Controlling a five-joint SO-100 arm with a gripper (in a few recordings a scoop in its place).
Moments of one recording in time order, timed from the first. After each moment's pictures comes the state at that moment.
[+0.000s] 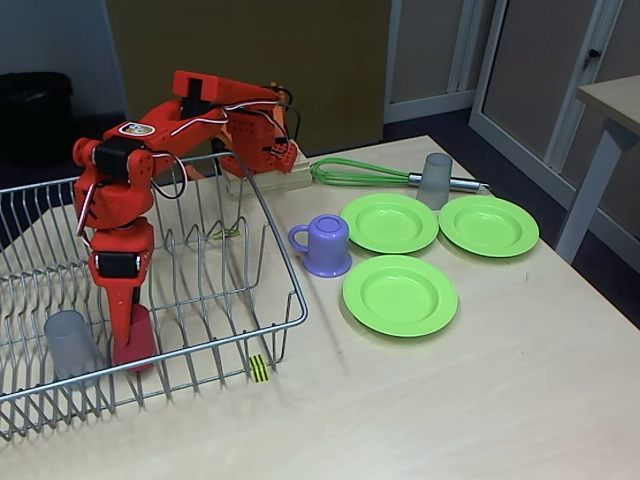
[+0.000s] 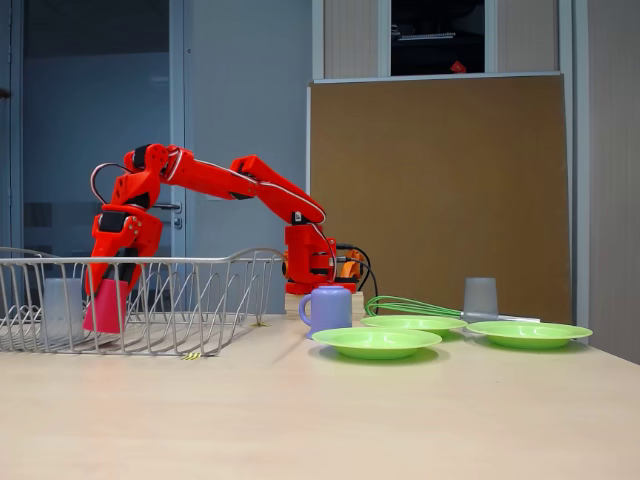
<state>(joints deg) 36.6 30.2 19.3 86.5 -29.4</state>
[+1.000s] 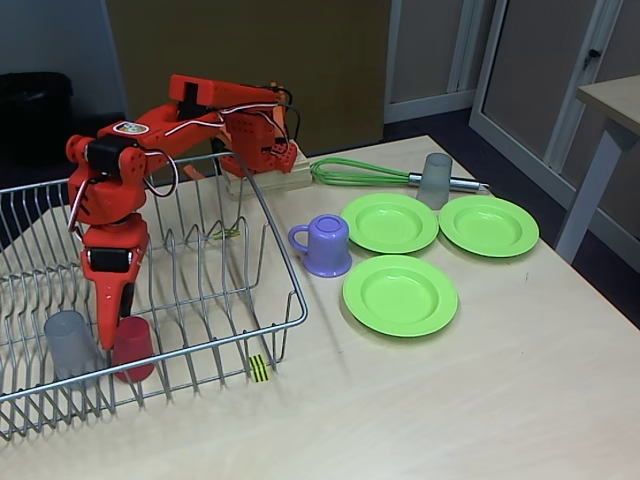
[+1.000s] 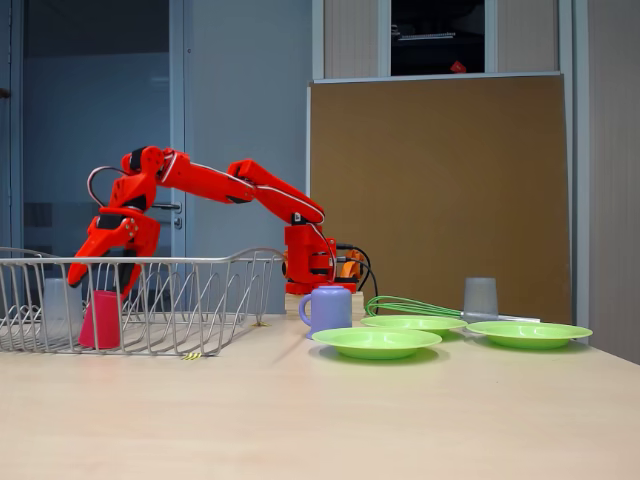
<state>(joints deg) 37.9 30.4 15.6 90.0 -29.4</state>
